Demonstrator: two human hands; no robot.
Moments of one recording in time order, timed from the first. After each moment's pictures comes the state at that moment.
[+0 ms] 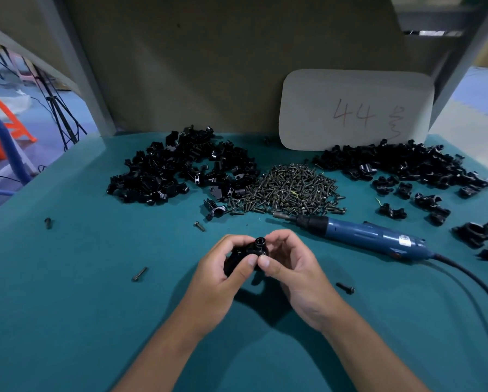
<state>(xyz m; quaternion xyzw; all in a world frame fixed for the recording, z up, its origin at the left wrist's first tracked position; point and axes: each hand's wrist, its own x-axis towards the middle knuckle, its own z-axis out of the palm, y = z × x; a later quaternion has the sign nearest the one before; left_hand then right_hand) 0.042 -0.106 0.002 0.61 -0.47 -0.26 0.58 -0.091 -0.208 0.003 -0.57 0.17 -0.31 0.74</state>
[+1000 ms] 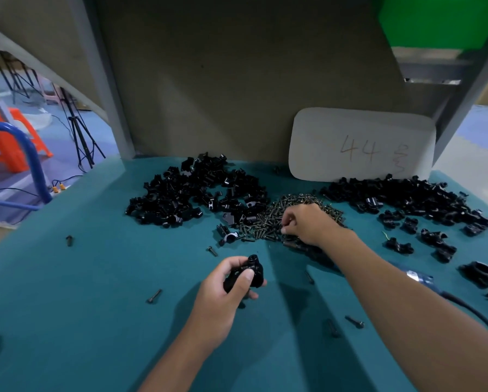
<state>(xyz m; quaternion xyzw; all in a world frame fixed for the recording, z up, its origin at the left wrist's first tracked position) 0.056 -0.105 -0.005 0.61 -0.38 -0.32 0.62 -0.021 -0.360 0.057 -0.92 0.36 -0.02 0.17</state>
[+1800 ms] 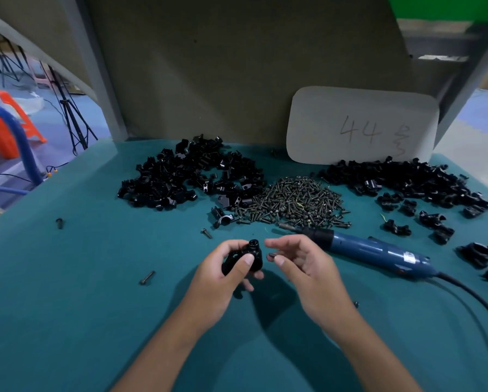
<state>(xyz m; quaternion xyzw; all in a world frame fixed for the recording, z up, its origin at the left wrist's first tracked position) 0.055 -0.110 -0.007 0.61 -0.38 -0.33 0.61 -0.099 -0.210 0.028 -0.72 0.27 -0.31 0.56</state>
